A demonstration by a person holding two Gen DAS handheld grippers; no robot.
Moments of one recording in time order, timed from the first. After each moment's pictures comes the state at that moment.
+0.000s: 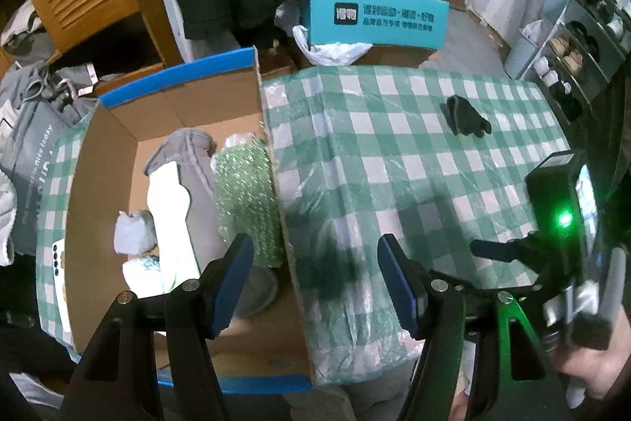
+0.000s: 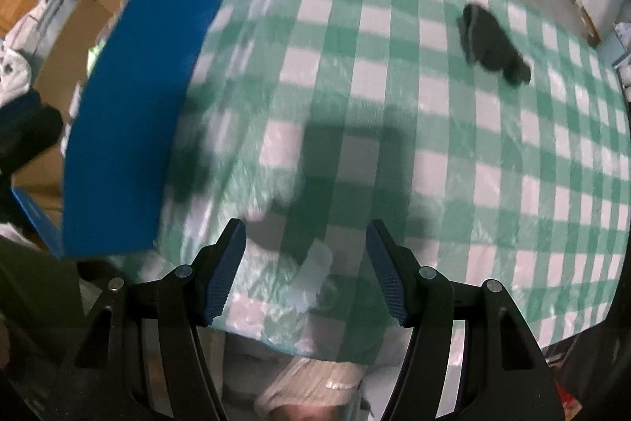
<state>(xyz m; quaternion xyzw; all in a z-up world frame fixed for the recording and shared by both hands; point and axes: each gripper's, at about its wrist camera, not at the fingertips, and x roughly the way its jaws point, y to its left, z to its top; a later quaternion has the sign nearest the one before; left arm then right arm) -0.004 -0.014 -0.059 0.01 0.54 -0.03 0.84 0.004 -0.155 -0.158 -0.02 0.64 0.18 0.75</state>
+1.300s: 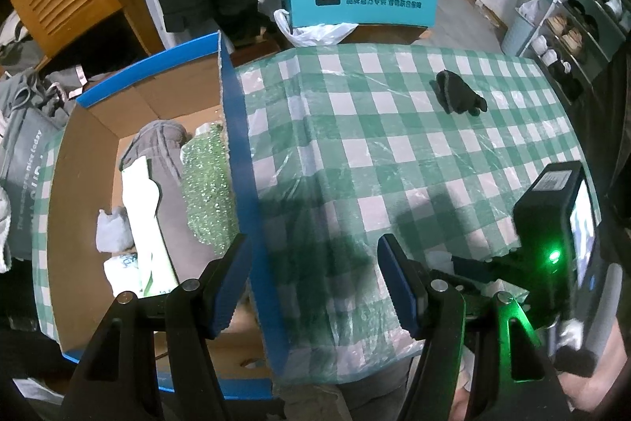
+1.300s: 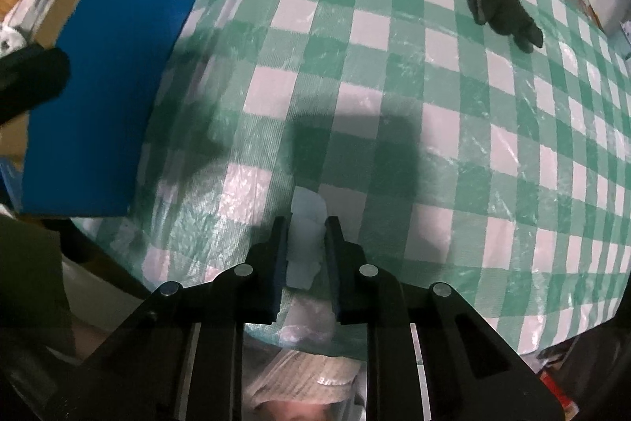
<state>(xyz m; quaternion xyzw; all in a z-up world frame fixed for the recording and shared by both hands) 0.001 -0.043 -0.076 0.03 0.56 -0.04 0.83 -0.035 -0.175 -0.177 -0.03 0.65 0.19 0.74</state>
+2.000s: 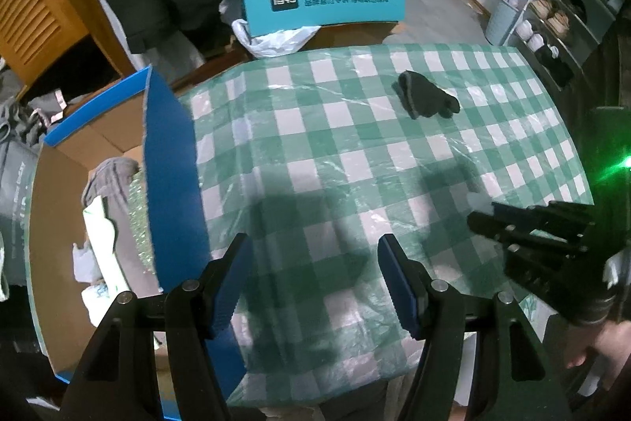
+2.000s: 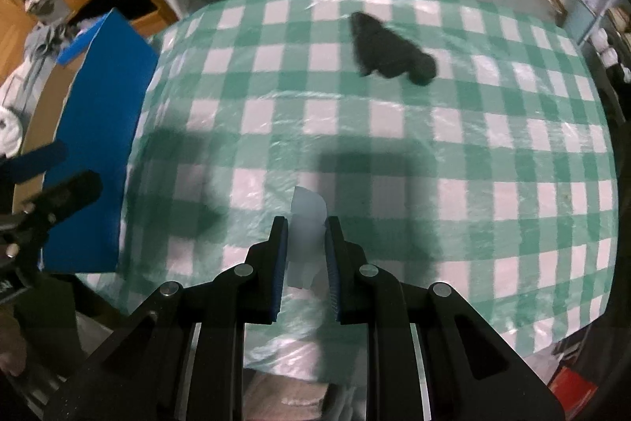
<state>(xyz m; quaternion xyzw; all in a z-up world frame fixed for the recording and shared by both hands) 0.025 -0.102 -0.081 0.06 0.56 -0.06 0.82 0.003 -0.266 -0.129 0.04 0.60 0.14 0.79</state>
